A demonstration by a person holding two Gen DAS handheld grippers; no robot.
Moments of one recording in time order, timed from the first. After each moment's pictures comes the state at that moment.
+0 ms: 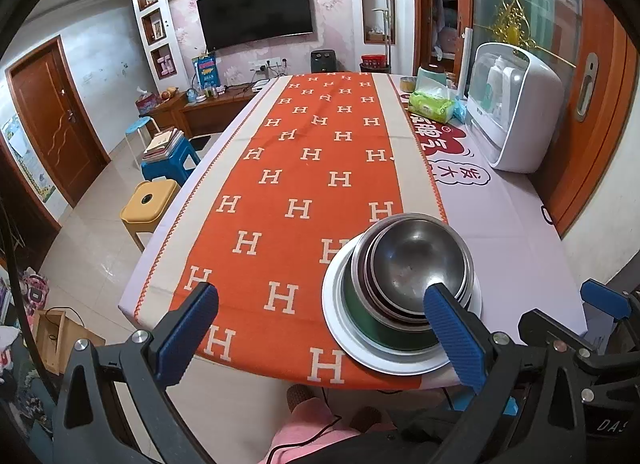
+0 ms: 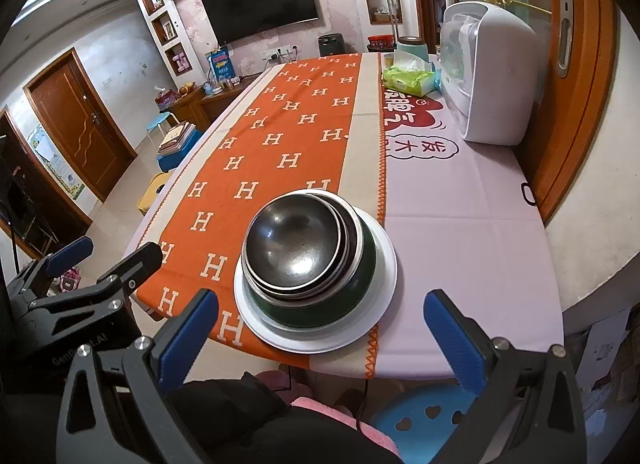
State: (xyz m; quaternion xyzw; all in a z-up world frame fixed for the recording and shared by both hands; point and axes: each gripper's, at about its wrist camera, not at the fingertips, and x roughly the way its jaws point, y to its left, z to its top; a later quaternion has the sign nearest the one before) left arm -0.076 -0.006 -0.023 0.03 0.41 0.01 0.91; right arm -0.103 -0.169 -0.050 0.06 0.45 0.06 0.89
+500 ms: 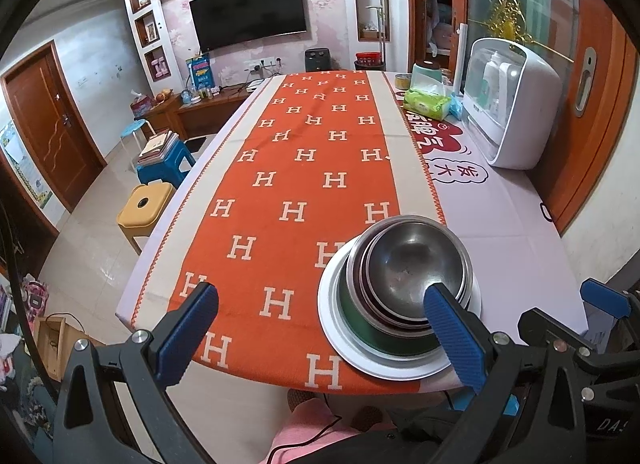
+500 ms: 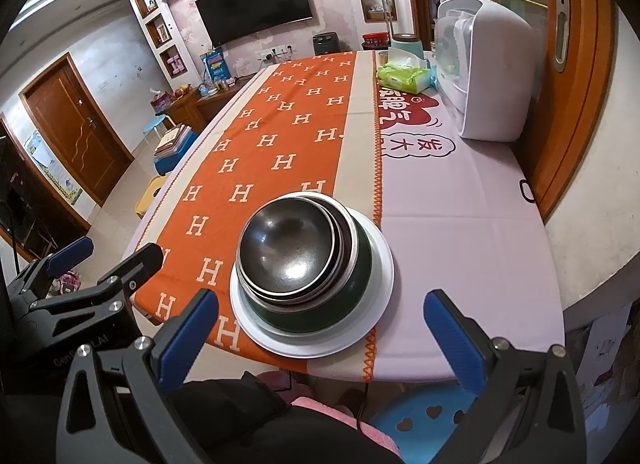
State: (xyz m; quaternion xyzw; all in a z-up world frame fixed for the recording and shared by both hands) left arm -0.068 -0.011 -0.029 0.04 0.41 0.00 0.91; right arm -0.098 -0.172 -0.054 0.07 0.45 0.06 0.89
